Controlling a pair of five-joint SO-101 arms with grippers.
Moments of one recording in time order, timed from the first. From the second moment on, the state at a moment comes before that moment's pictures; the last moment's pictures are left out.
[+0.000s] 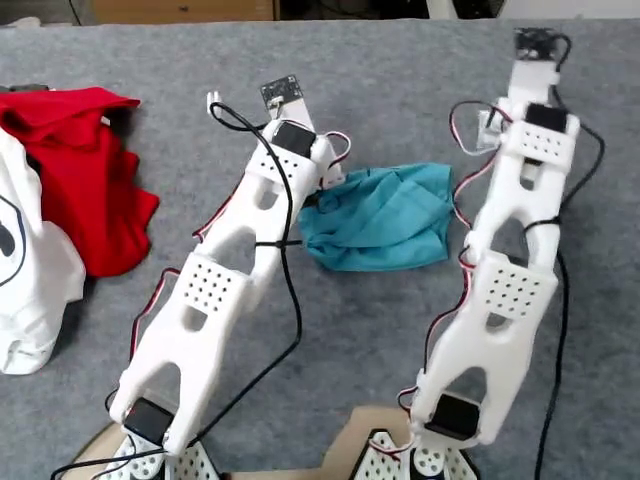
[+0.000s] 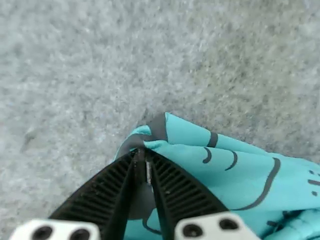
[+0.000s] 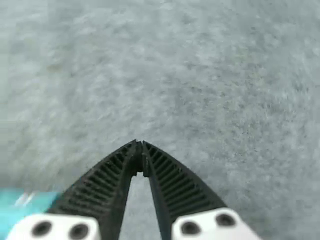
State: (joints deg) left arm 21.5 68.1 -73.0 81.7 34.5; right arm 14.5 49.5 -52.8 69.9 9.9
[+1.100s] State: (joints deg) left arm 16.5 70.6 -77.7 82.3 34.5; right arm -7.1 56.9 -69.1 101.1 27.2
